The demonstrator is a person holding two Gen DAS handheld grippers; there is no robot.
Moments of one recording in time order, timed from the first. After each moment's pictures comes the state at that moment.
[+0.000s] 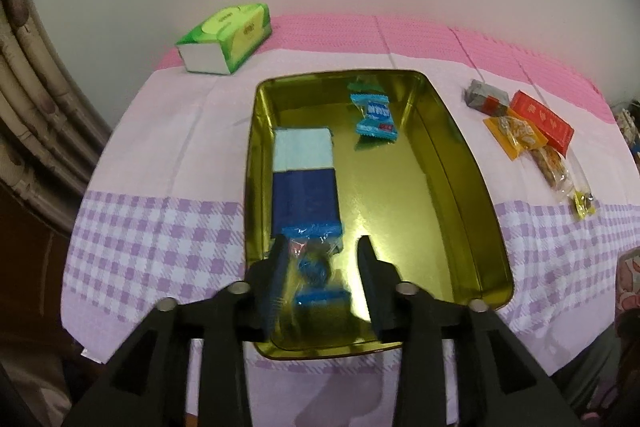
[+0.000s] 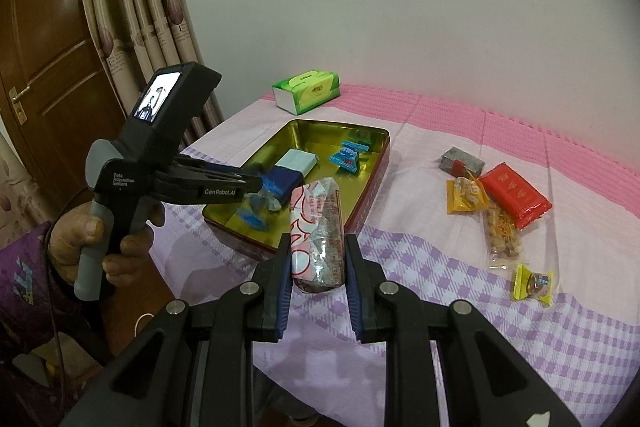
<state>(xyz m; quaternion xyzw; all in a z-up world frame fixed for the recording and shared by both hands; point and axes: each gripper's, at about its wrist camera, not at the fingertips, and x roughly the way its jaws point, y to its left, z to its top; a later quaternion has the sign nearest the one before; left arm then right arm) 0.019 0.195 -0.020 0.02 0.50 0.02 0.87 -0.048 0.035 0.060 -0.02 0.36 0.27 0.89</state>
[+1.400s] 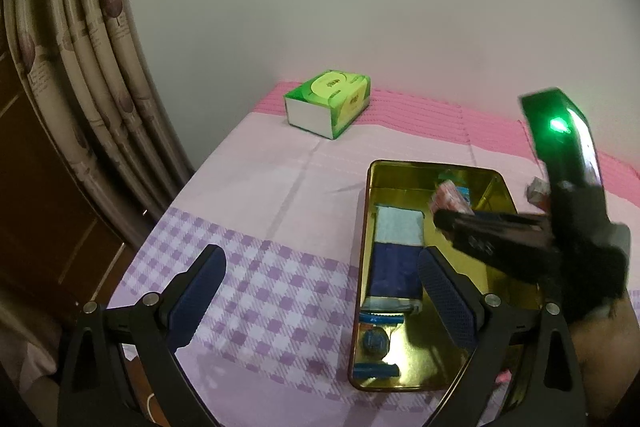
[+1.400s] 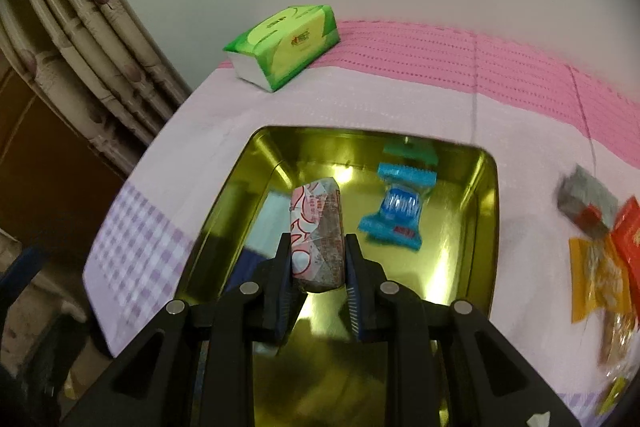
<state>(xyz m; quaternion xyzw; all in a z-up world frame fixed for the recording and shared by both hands) -0.003 0.248 0.025 -0.02 0.39 0.14 0.91 0.172 0.169 -0.014 0.01 0.50 0.23 0.84</state>
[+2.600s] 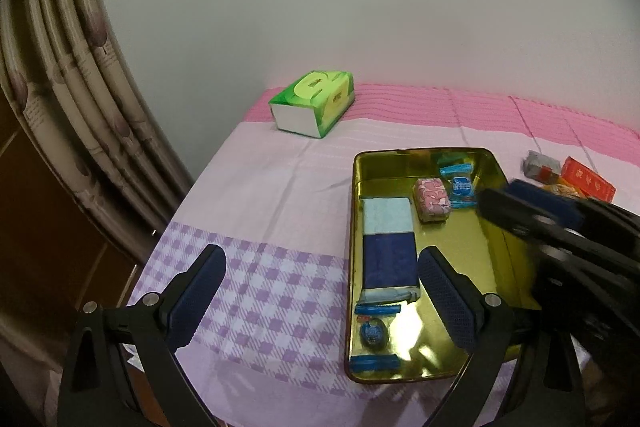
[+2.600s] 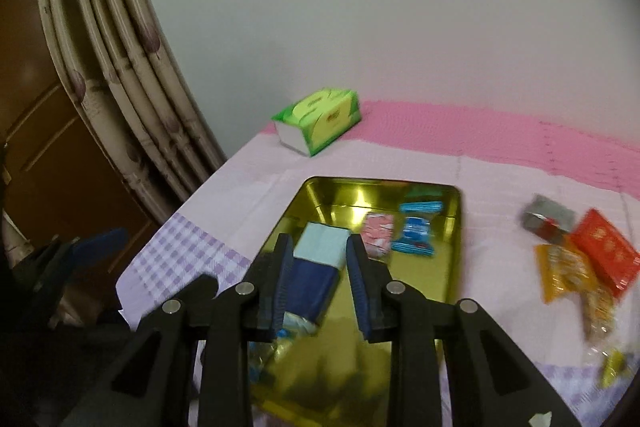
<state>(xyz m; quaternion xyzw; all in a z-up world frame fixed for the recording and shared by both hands) -0.006 0.224 0.022 0.04 0.39 0.13 0.91 0.071 0.132 0.047 0.04 0.35 0.26 0.90</state>
